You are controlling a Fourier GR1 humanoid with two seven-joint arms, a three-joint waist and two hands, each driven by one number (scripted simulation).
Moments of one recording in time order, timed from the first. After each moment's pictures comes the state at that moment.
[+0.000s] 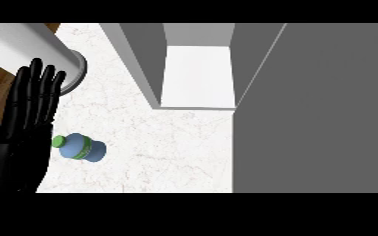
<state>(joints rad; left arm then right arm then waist) 0.00 0.09 -0.03 -2.10 -0.04 0.00 0.00 0.01 -0.11 -0.01 -2.10 0.00 -0.02 -0.02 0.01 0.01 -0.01</state>
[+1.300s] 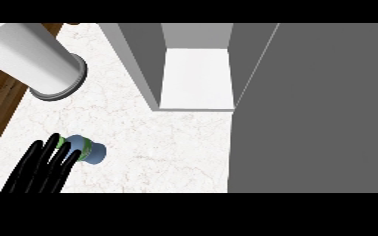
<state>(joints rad) 0.48 0.09 -0.16 -2.41 0.29 -0.10 0.32 0.36 -0.15 0.00 -2.41 -0.27 0.16 0.22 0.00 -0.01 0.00</state>
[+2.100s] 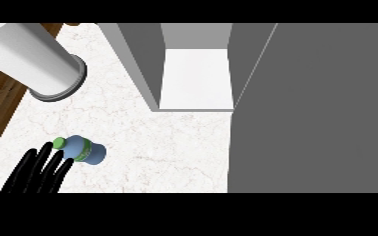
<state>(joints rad) 0.56 0.09 -0.16 -2.42 0.26 -0.08 0.29 0.45 -0.14 -0.03 -2.41 -0.30 0.22 0.17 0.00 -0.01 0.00</state>
